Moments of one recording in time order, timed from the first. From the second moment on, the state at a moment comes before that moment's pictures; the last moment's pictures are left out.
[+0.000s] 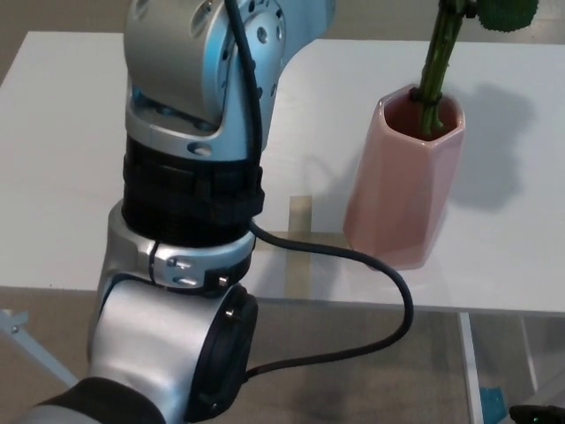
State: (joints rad) left_arm -1.27 -0.08 0.07 0.01 -0.25 0.92 -0.08; right_arm -0.30 -0.31 -0.12 1.26 -0.07 -0.09 -0.01
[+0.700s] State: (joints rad) left_arm -1.27 -0.06 0.01 0.10 -0.23 0.83 -0.07; right_arm -0.31 -0.31 -0.12 1.25 -0.07 -0.09 0.00
